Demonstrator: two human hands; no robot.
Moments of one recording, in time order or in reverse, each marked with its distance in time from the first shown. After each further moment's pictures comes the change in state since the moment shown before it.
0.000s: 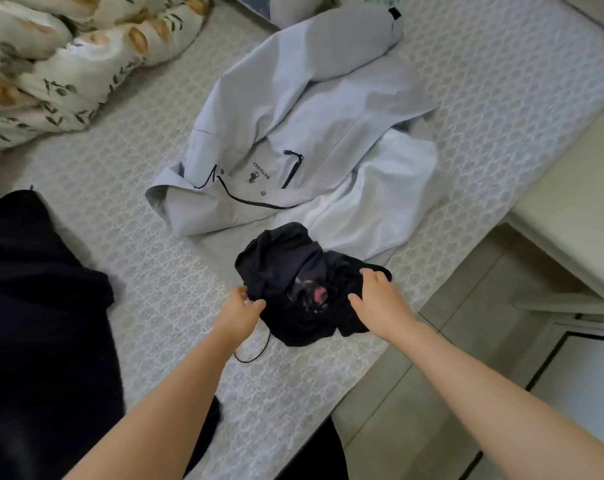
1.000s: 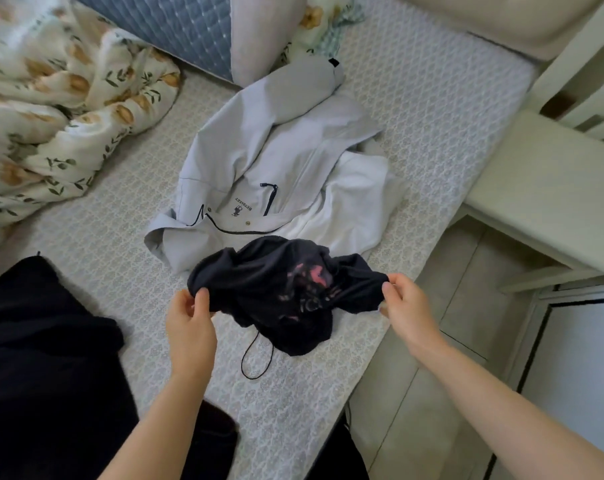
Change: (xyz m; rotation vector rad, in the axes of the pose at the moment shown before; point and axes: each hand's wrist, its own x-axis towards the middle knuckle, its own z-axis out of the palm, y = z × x) left_hand -0.077 0.028 -0.048 -0.379 0.427 0.342; right_hand -0.082 0.014 -0.022 0.949 0.369 0.130
